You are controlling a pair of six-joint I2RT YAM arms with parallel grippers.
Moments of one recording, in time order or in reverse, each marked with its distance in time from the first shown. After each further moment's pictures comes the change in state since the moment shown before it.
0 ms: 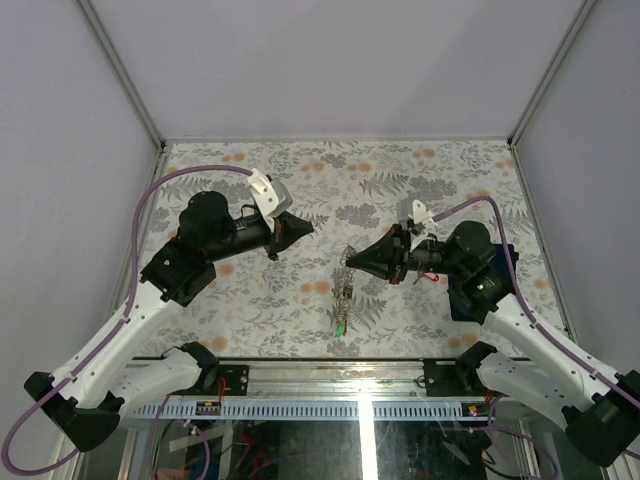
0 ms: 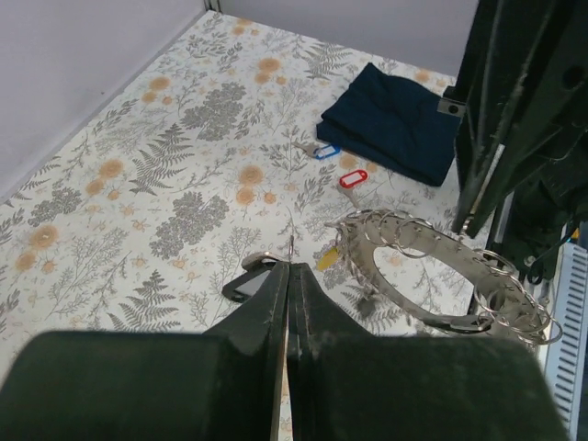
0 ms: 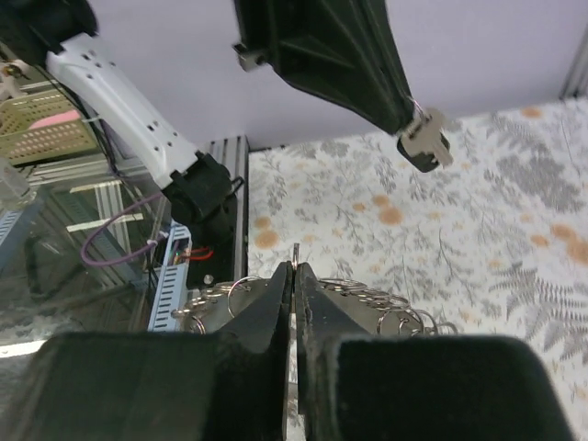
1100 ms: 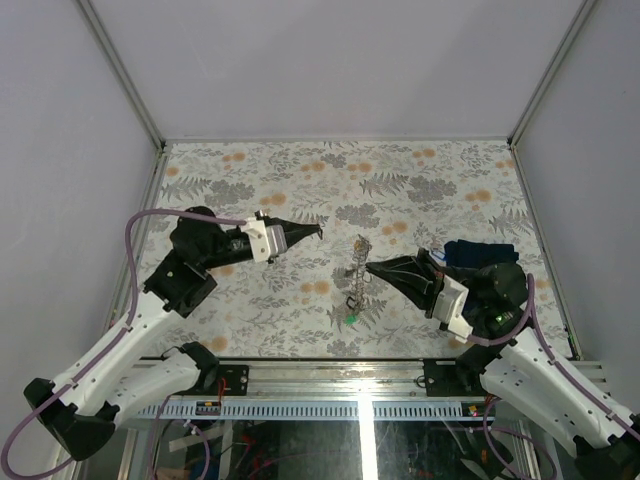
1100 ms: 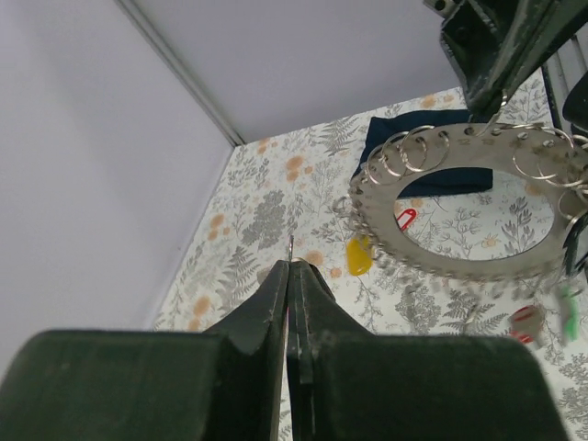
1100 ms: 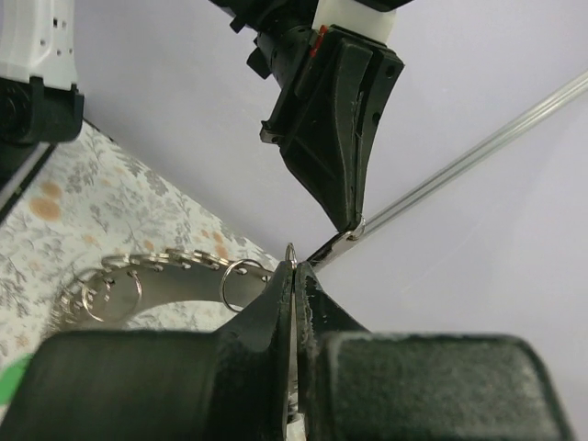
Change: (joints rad) left arm -0.002 -0.071 -0.133 0.276 0.181 0.333; right arm -0.002 -0.266 -0.177 0.262 -0.098 -0.729
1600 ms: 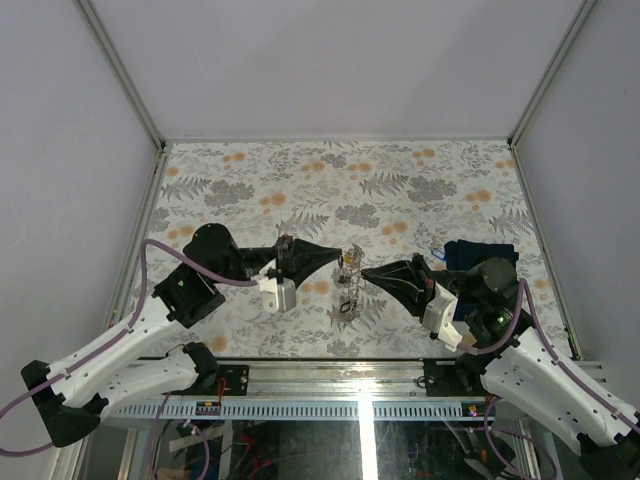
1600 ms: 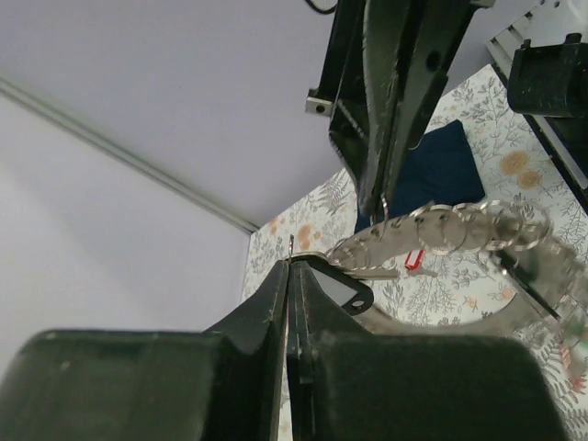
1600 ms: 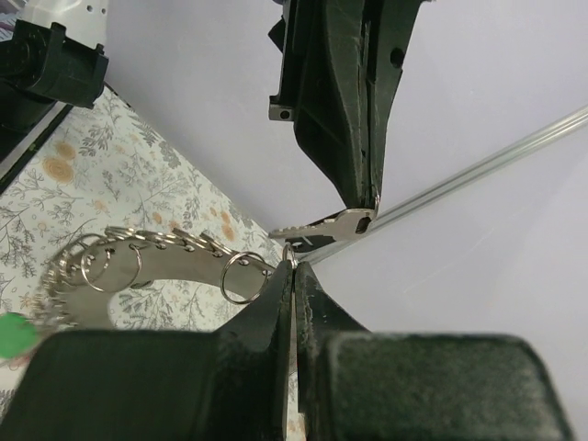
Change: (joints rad) left arm -0.201 -0.013 -0.048 0.069 0.027 0.324; right arm 0.055 -0.010 0.025 -0.214 0.001 -0.262
